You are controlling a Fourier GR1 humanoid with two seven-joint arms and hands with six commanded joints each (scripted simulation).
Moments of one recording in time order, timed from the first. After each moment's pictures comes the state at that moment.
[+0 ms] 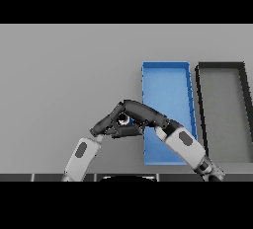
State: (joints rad) left arm -0.19 -0.06 -0.38 -1.60 -0.20 -0.44 -0.03; right arm -0.57 -0.20 0.48 -1.88 -0.25 0.33 0.34
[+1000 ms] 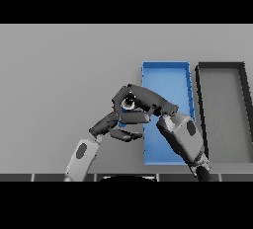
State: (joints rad) left arm -0.16 -0.08 -0.35 -1.59 -0.24 -0.46 0.08; right arm -0.72 -0.08 0.25 -1.89 -0.51 0.30 0.61
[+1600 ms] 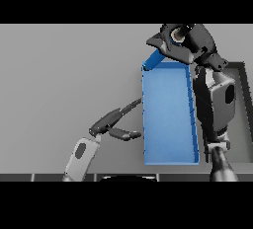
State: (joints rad) left arm -0.17 -0.08 -0.34 -1.60 -0.24 -0.45 0.11; right arm -1.04 -0.31 -0.11 -1.57 -0.48 0.21 0.59
